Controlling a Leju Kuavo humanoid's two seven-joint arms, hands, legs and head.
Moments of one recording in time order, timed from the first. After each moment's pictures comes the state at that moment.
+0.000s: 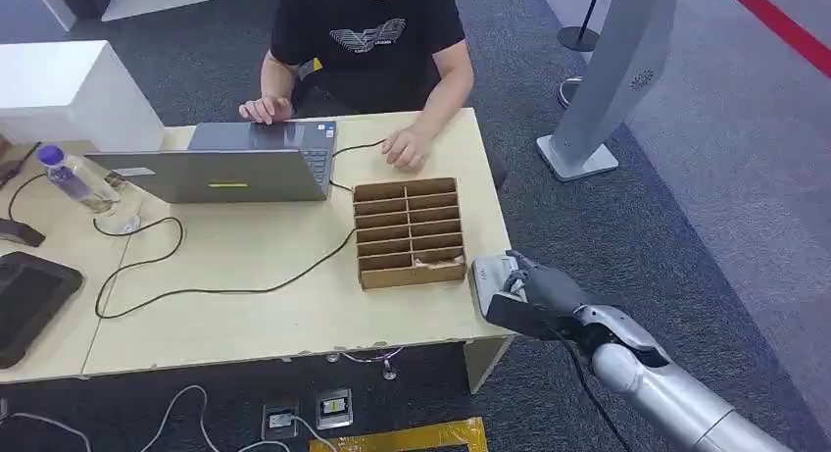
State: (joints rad) left arm -0.14 0.29 -0.96 -0.20 1.16 0.02 -0.12; right arm -0.45 -0.51 0.85 -1.11 0.26 0.01 0.06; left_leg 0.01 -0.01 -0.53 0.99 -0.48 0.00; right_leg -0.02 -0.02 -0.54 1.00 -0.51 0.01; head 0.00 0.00
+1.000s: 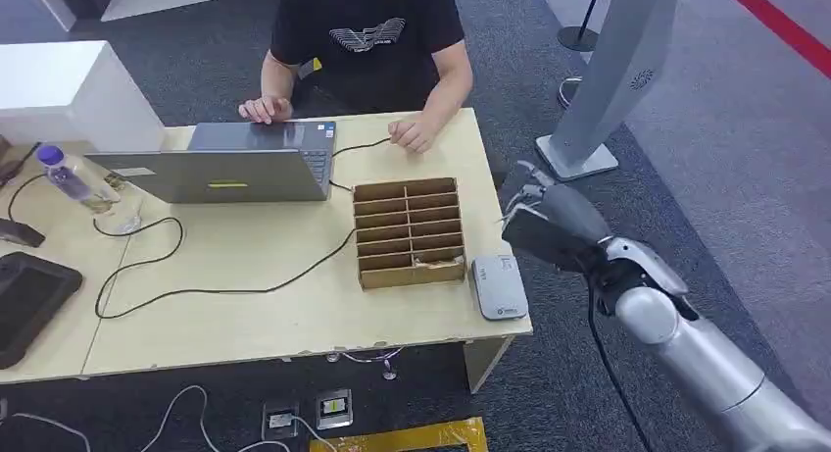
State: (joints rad) left arm -0.14 0.28 -0.97 -0.20 1.18 0.02 -0.13; right arm -0.57 -0.51 0.65 -1.40 0.17 0.07 0.17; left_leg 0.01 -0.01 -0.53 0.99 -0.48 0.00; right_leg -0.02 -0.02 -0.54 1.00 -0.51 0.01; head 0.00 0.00
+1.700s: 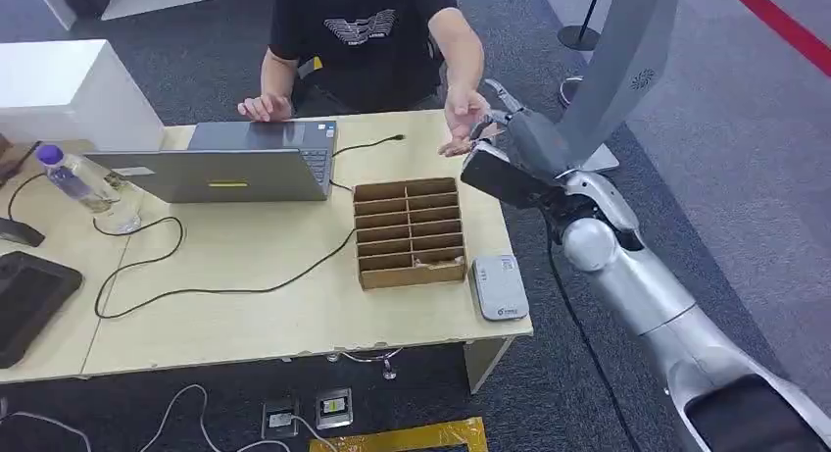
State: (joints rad) left arm -0.15 0.27 -1.00 -0.20 1.17 0.01 -0.12; right arm -0.81 -0.24 0.66 -1.00 0.36 -0.04 -0.08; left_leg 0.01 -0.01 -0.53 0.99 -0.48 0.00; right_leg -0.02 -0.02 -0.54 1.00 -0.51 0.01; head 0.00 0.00
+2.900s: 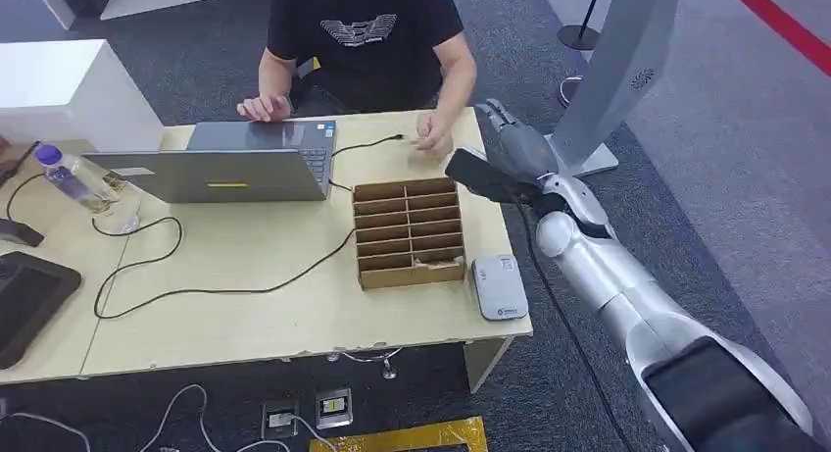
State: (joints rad) left arm -0.17 0.27 -1.03 -0.20 1.17 0.02 -0.08; right arm -0.92 -0.11 0.70 -0.58 0.44 -0.16 -0.11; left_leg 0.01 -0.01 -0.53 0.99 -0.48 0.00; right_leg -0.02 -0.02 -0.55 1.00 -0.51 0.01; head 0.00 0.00
